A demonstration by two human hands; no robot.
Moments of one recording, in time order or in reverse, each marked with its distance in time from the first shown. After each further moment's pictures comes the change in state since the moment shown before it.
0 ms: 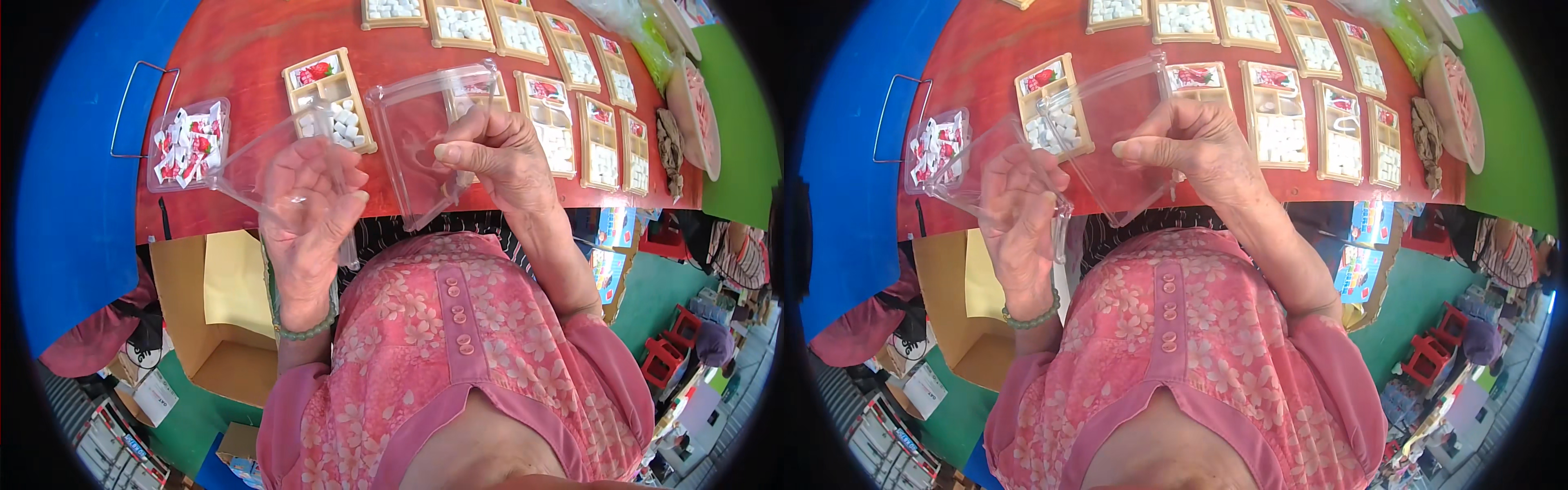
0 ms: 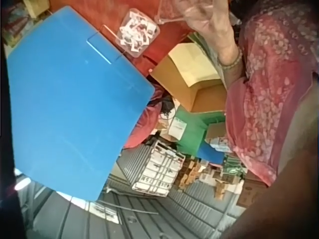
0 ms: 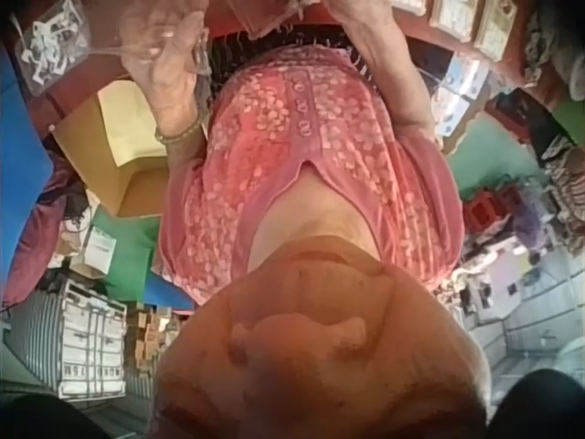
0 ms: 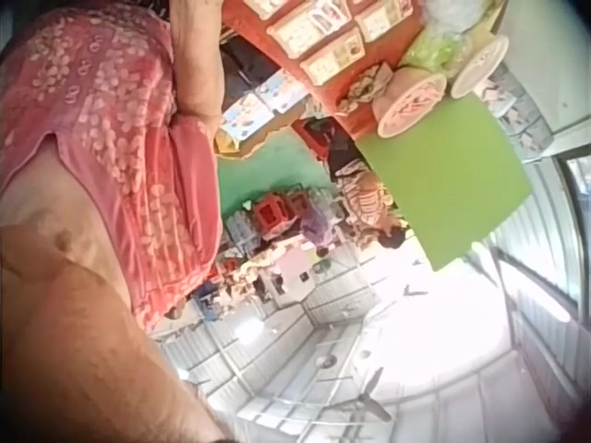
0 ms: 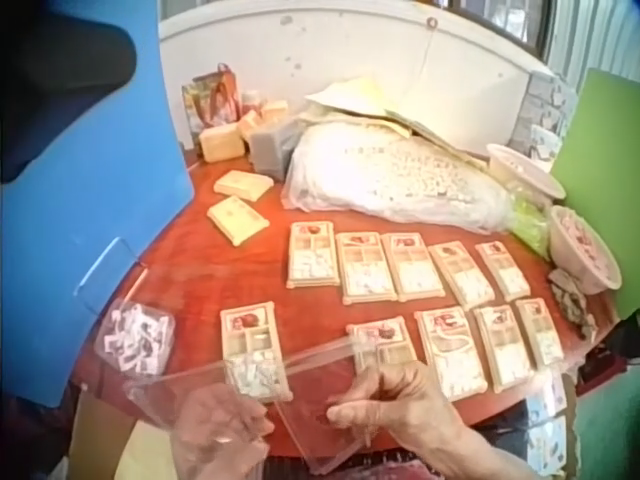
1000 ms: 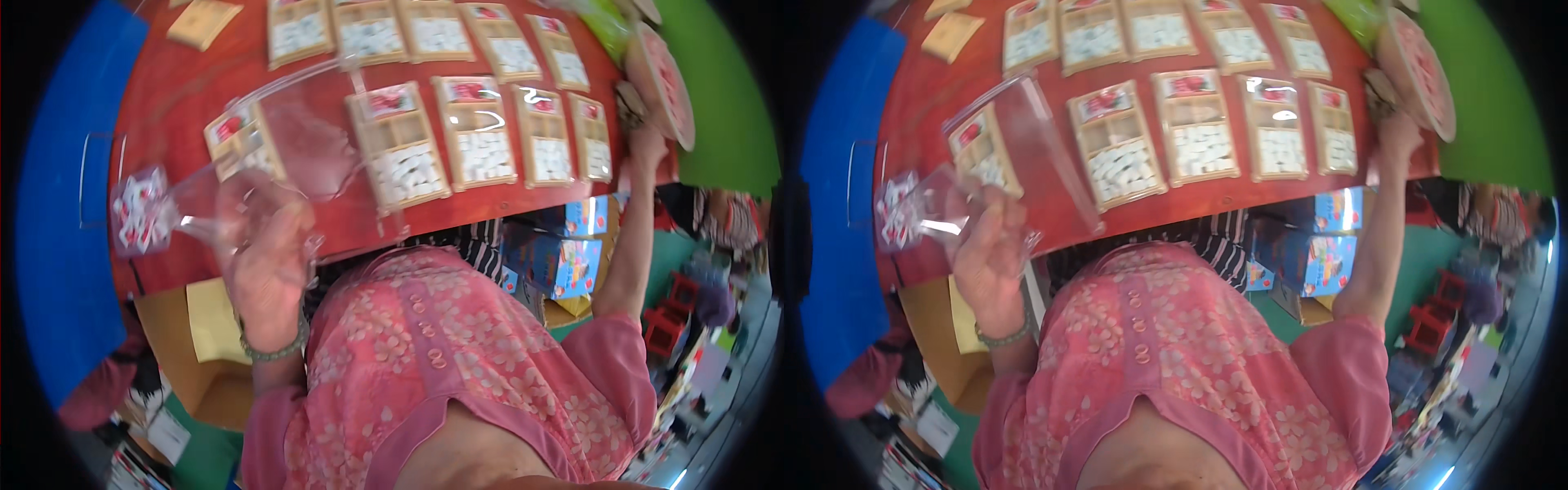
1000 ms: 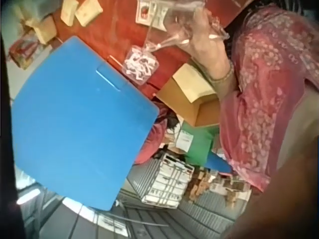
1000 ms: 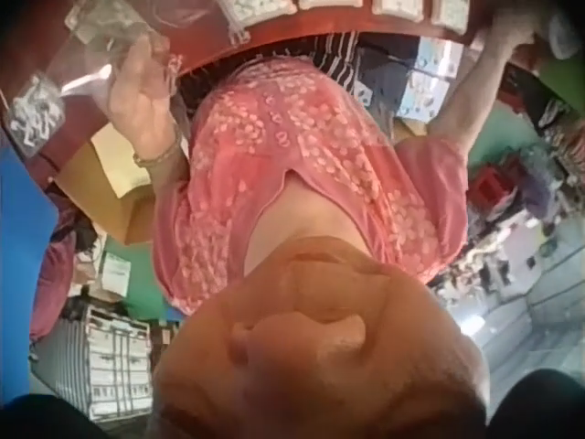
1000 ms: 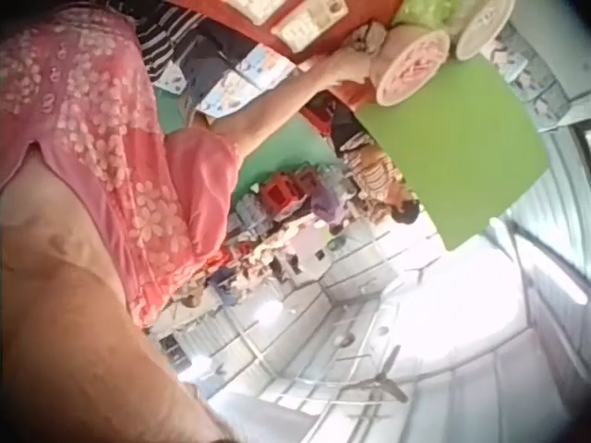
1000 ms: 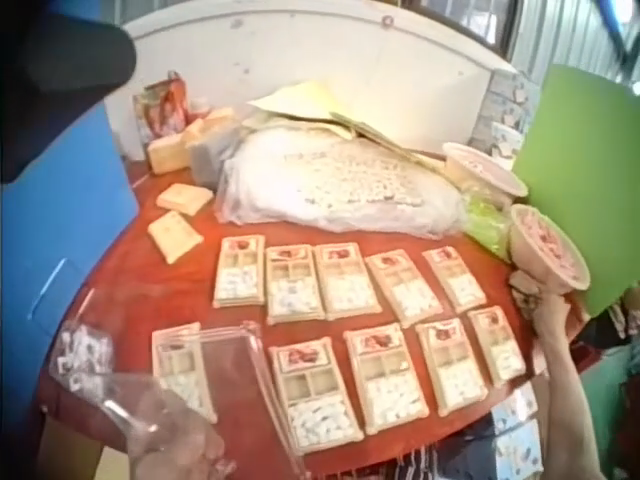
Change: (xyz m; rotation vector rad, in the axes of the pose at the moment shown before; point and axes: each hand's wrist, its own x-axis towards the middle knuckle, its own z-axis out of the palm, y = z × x) left_hand 0.029 -0.011 0.047 -0.188 -0.024 -0.163; right_hand -0.144 -0.088 -0.446 -2.145 1.244 0.711
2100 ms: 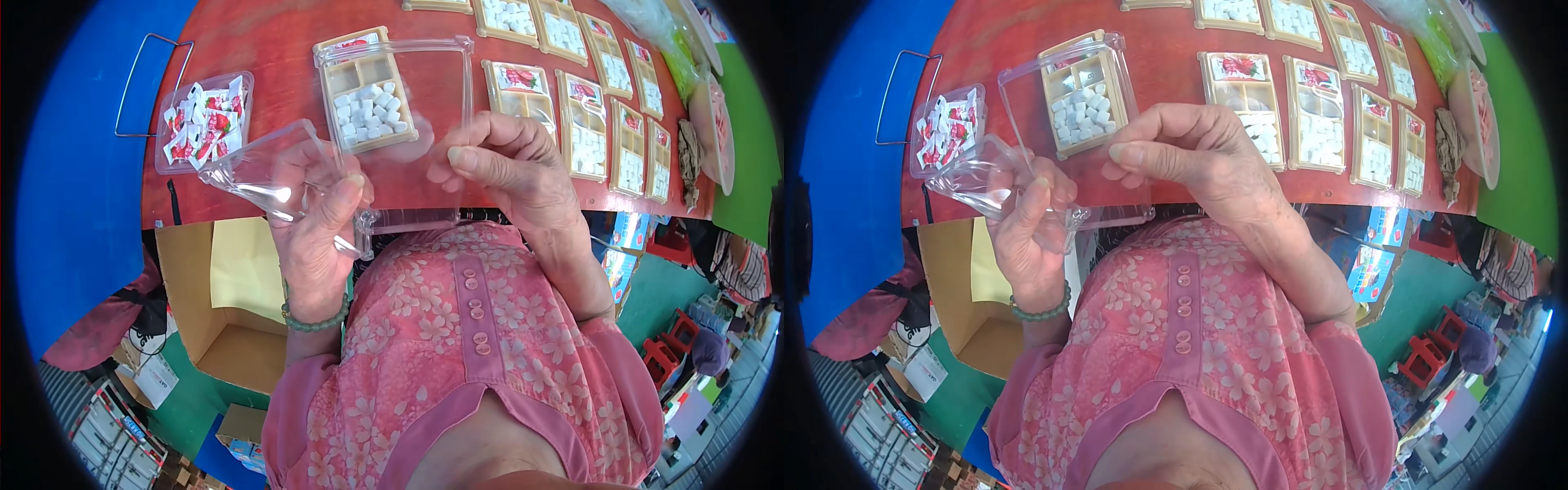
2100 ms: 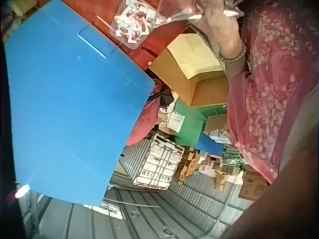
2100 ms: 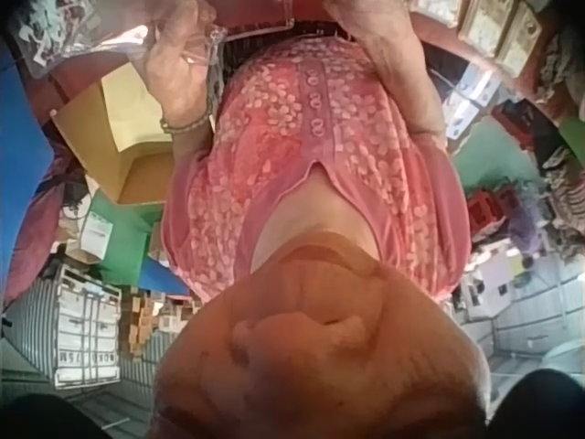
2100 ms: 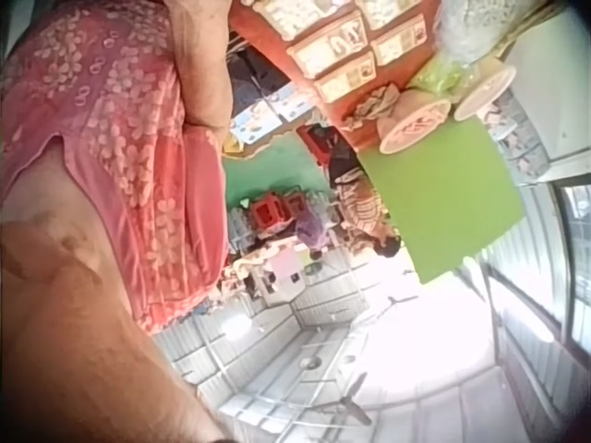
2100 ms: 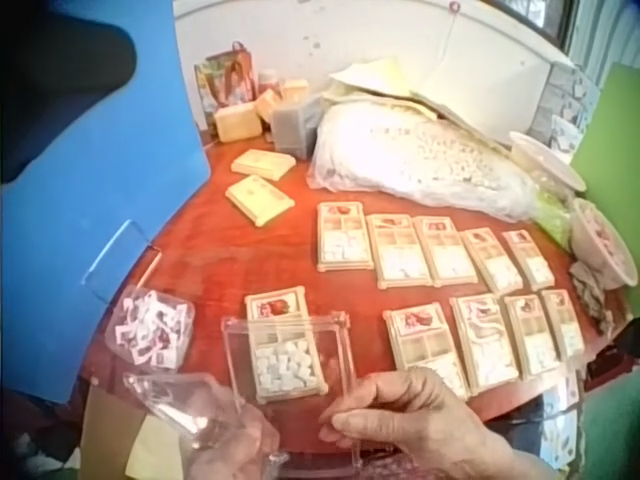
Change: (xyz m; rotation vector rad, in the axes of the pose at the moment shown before) left_hand -0.034 0.019 -0.076 -0.086 0.119 0.100; right_hand -0.320 -0.266 -0.316 2.080 -1.421 -0.695
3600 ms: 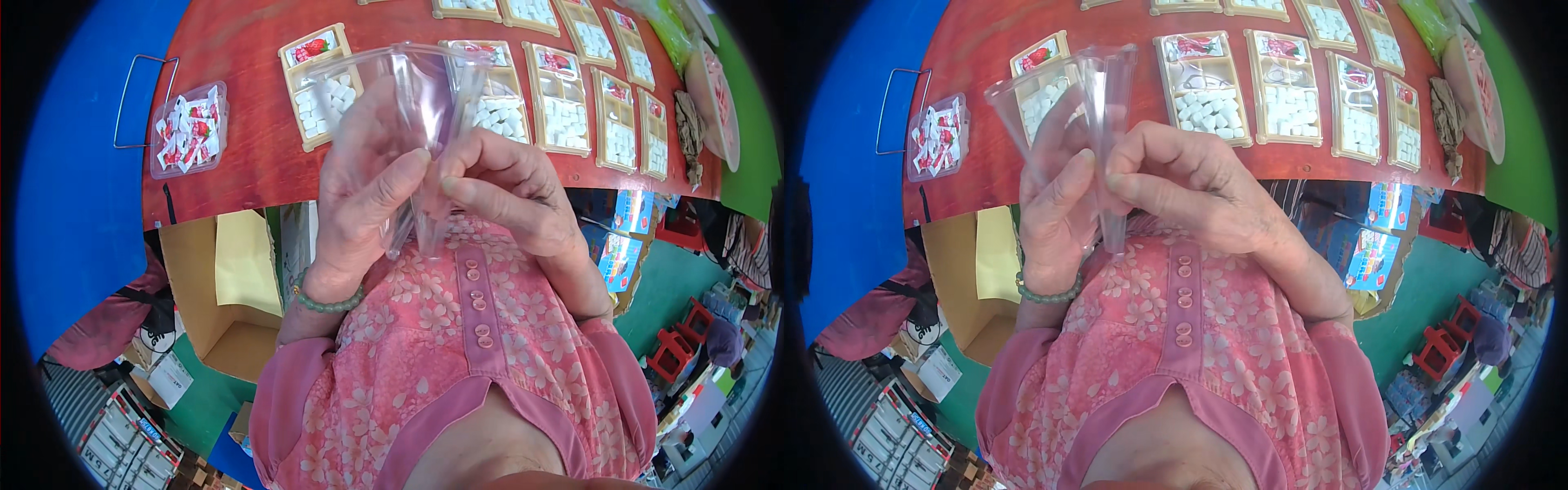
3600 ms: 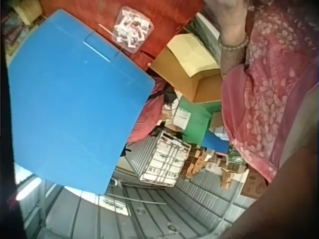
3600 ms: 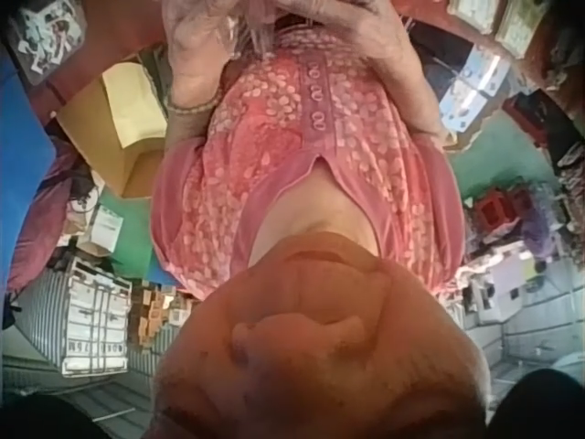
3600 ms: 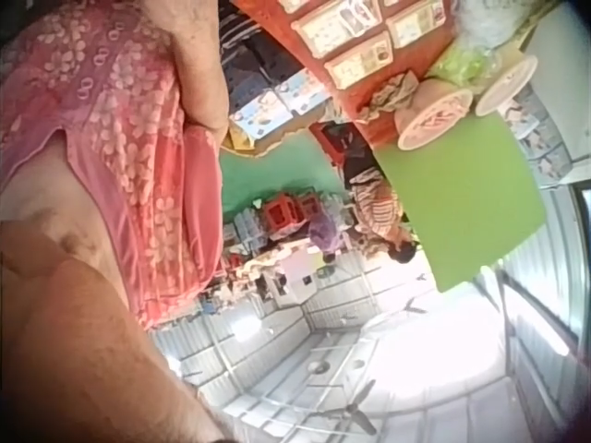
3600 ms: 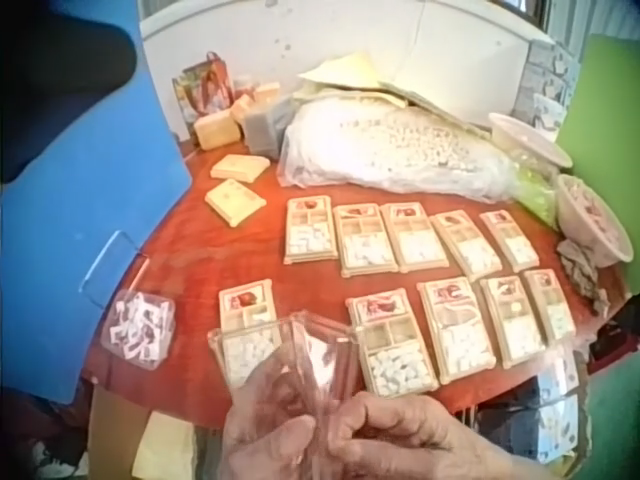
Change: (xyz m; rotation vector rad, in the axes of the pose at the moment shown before) left_hand -0.004 -0.023 0.066 0.048 -0.238 -0.283; right_hand -0.051 0.004 -0.022 0.060 -0.147 -0.140
